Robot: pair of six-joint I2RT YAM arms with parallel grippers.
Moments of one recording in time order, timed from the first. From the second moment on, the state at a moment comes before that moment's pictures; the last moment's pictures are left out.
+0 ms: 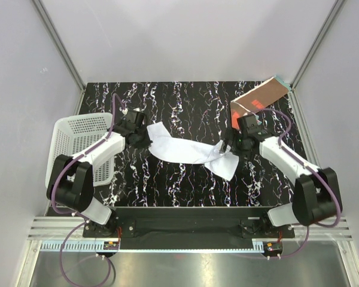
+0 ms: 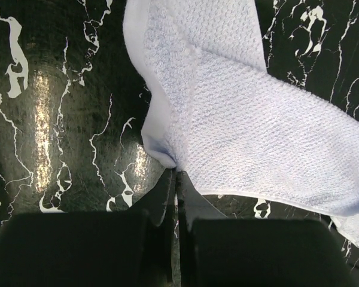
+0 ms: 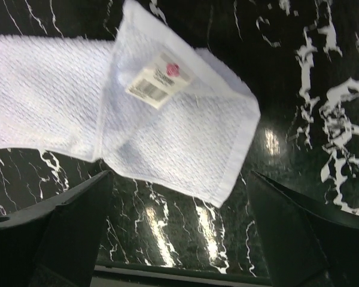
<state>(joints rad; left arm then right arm) -0.35 1.54 1.00 -0.43 -0.02 -0.62 0.32 1.36 0.91 -0.60 -0.02 0.62</state>
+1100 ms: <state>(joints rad) -0.35 1.54 1.00 -0.40 0.02 -0.61 0.32 1.94 1.39 -0.61 0.08 0.44</state>
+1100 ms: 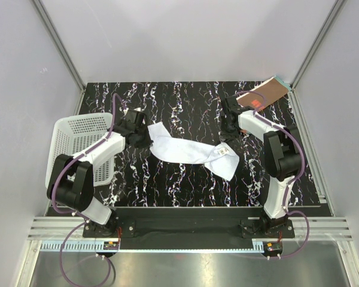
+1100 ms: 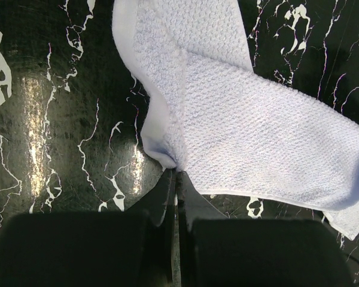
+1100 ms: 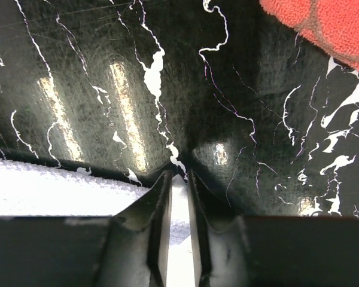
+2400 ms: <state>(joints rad) -0.35 1.54 1.00 -0.40 0.02 -0.61 0.32 1.93 1.35 -0.61 -0.03 0.43</state>
